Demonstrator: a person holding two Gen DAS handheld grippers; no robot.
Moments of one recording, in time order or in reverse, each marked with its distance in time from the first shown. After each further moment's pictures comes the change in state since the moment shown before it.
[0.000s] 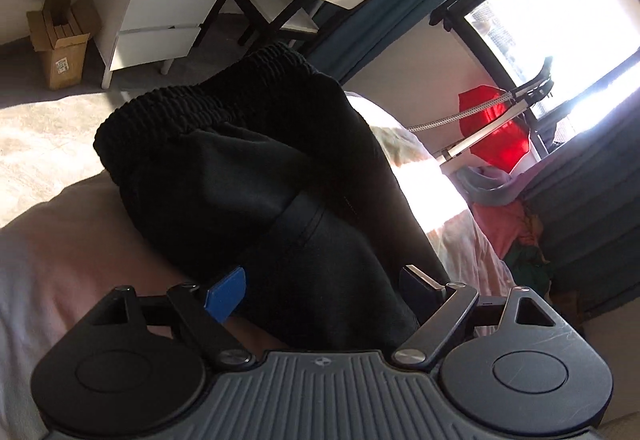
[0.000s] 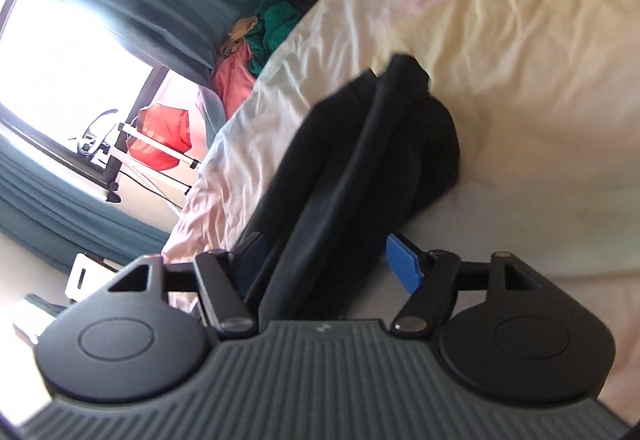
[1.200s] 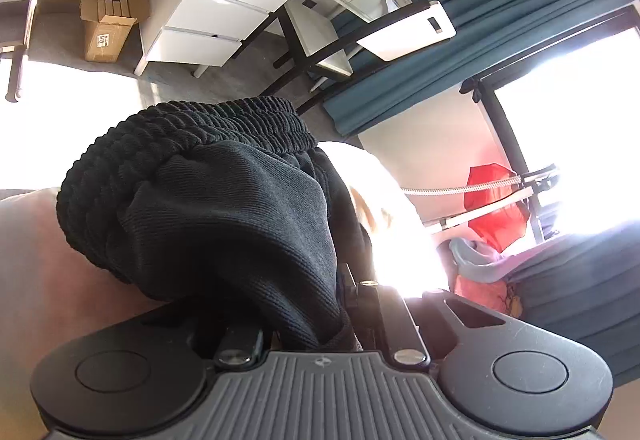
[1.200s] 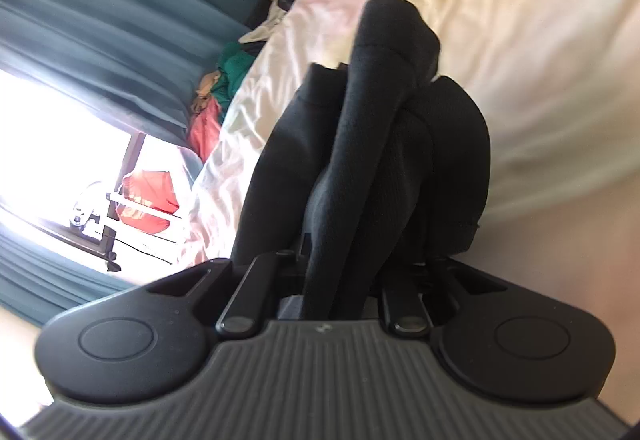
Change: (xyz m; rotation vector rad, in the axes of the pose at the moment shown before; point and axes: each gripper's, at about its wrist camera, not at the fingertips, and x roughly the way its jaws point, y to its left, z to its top) left arm -0.040 0.006 0.039 -0.209 -0.106 0.020; right arm -0.028 -0.031 -0.009 0.151 -0.155 -0.018
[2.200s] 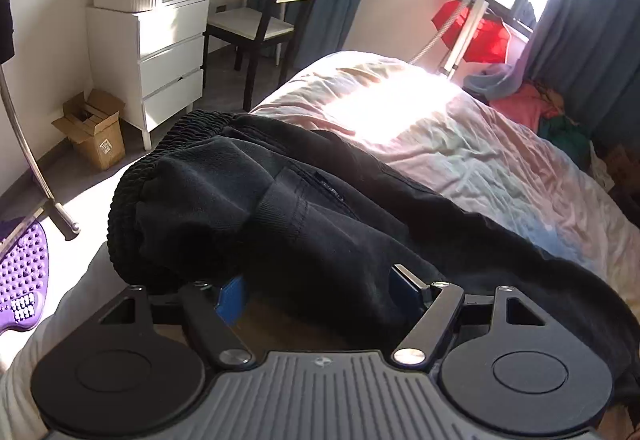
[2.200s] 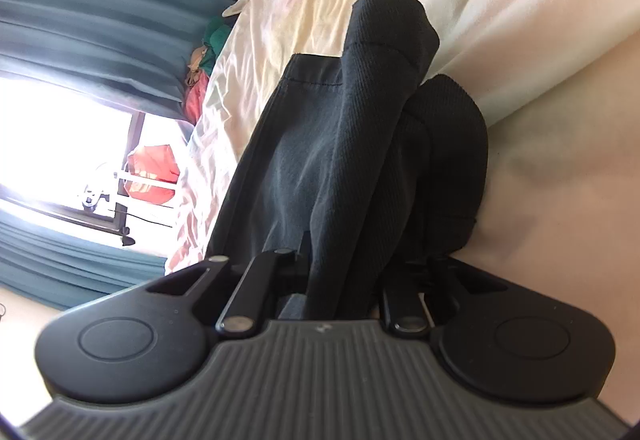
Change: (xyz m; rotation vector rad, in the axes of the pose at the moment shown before) left arm -0.193 0.046 -0.179 0.724 0.091 0.188; right arm -0.048 -0.078 0.000 0.045 0.130 0.033
